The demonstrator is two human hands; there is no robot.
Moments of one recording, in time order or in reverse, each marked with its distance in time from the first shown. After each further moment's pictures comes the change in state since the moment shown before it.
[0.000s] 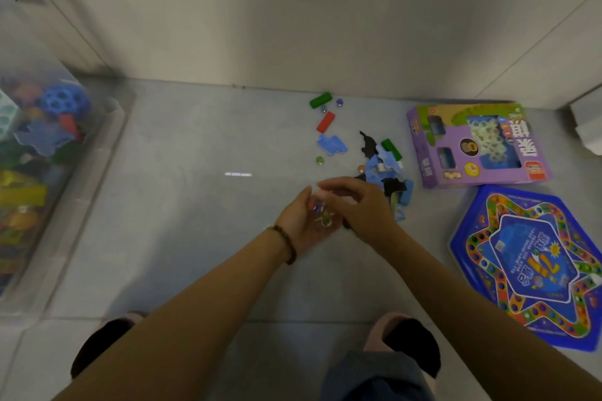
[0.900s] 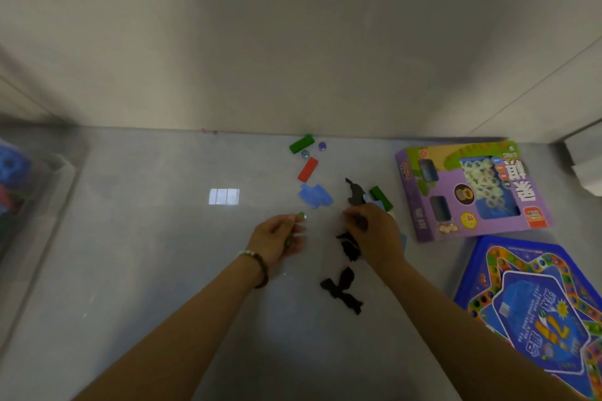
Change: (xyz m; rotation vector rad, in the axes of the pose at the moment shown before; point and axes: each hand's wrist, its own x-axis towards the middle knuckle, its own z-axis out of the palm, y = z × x) left_hand 0.074 0.052 -0.003 0.428 0.164 0.257; right_hand 0.085 0.071 -0.047 -0.484 0.221 0.166
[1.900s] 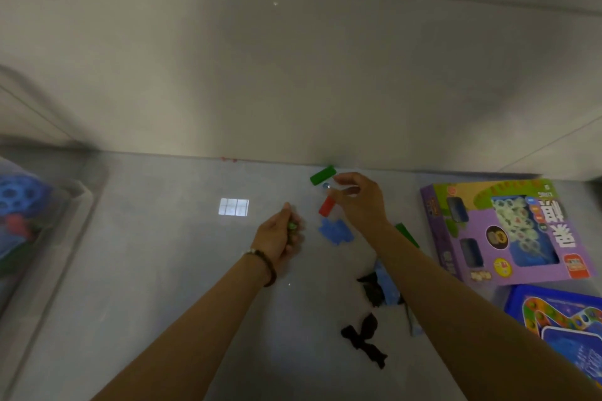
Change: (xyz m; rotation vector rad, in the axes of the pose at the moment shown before) left_hand 0.025 0.068 -0.006 -0.016 0.168 -0.020; right_hand 0.104 -0.079 0.021 0.351 -0.012 0.045
